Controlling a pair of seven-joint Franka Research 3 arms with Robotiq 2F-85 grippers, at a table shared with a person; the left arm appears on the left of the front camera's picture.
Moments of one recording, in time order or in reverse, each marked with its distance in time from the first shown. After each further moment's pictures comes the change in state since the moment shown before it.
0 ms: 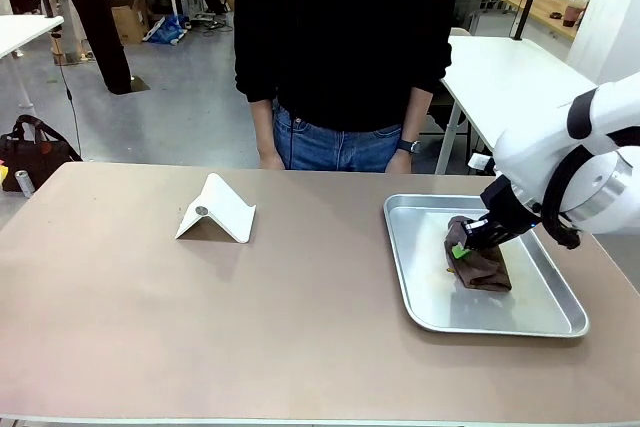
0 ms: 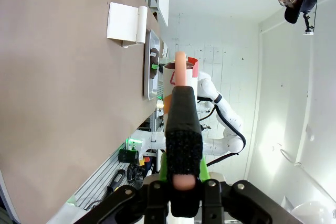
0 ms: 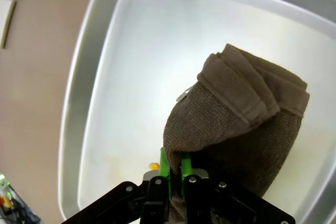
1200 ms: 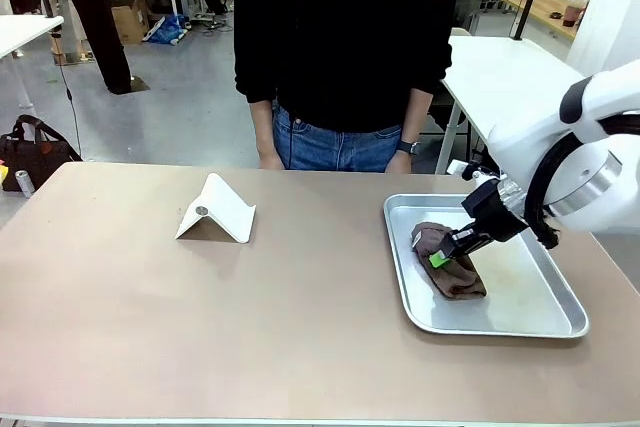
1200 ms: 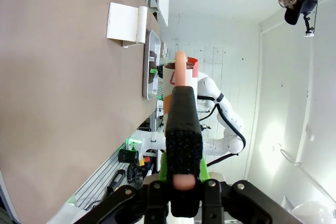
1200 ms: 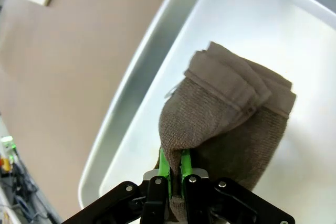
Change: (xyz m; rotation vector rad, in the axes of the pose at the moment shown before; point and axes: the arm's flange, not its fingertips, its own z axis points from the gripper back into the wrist) left arm 0.000 0.000 0.000 0.000 0.000 0.000; right arm -0.008 0.022 -0.014 0.134 0.012 0.176
